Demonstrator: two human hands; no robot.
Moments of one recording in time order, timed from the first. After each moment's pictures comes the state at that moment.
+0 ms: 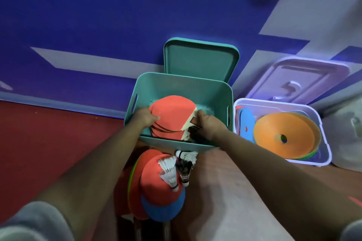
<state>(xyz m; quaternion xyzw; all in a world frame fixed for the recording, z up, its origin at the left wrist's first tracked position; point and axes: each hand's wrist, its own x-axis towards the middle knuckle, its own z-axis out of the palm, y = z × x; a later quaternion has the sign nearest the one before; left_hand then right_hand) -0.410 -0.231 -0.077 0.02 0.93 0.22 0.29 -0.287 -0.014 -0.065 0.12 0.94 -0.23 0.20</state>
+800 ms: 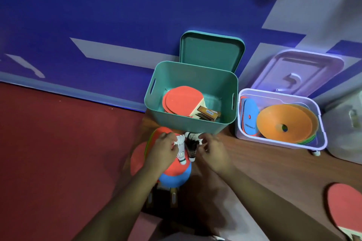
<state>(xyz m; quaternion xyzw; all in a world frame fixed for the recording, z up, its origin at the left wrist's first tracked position) -0.200 -0.274 -0.039 0.15 0.93 0.31 0.15 -0.136 -0.090 -0.051 0.14 0.91 -0.39 0.06</state>
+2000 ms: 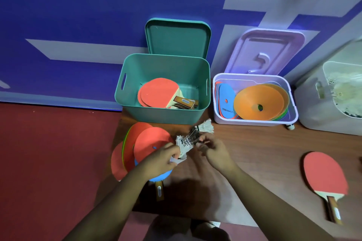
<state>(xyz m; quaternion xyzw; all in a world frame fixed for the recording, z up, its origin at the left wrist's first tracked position) -0.169 -0.250 -0.081 0.39 0.82 0.26 0.33 -0.076 -0.052 -0.054 0.28 0.73 -0.62 0.03</state>
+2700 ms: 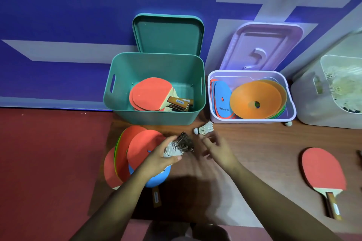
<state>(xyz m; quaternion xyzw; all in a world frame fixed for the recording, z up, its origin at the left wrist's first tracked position) -0.174 -0.232 -0.091 0.12 0.75 0.49 0.43 -0.084 -0.025 -0.074 0.37 0.71 -0.59 0.07</state>
